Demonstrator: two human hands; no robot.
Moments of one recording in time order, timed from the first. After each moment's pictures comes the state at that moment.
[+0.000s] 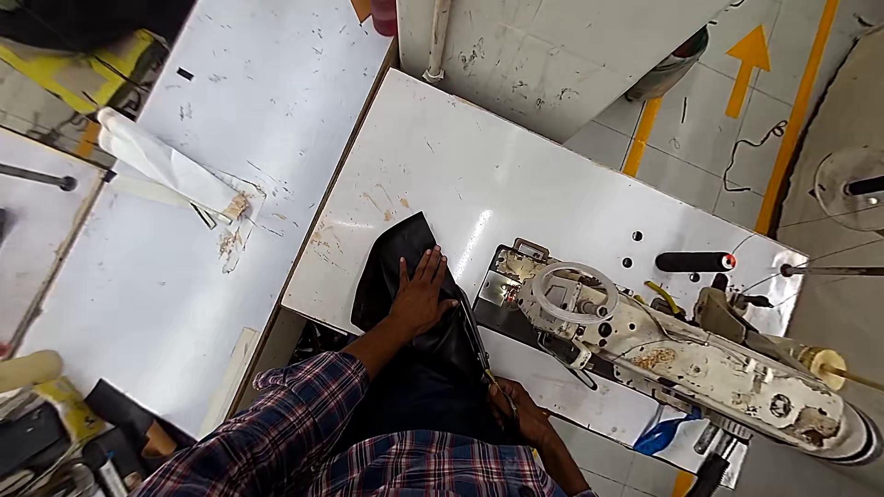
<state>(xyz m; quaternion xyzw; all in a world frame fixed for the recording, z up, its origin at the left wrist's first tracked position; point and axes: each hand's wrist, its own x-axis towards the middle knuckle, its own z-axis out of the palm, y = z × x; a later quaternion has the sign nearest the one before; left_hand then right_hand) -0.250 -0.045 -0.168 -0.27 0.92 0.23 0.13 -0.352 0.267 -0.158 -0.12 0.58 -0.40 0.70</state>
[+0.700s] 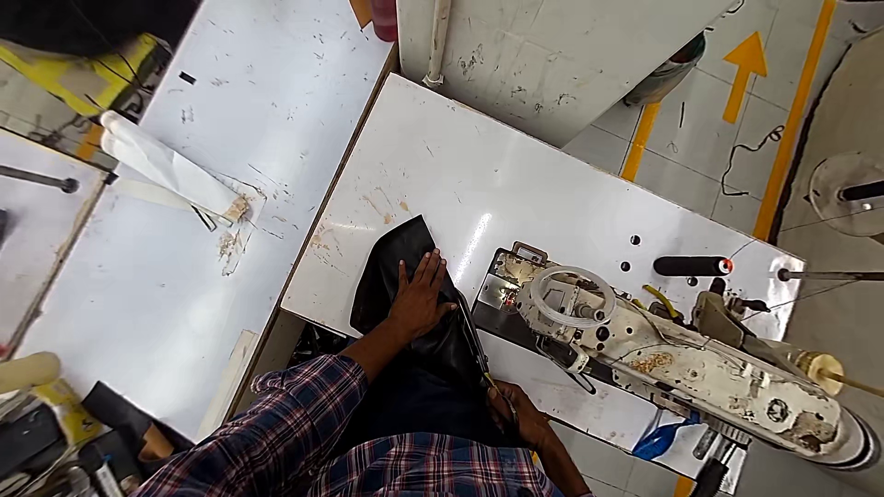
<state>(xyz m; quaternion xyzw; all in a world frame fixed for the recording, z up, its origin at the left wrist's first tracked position) -0.251 -0.046 -0.168 -0.27 0.92 0.24 0.14 -0.356 0.268 -0.159 -0.12 0.57 -0.41 0.70</state>
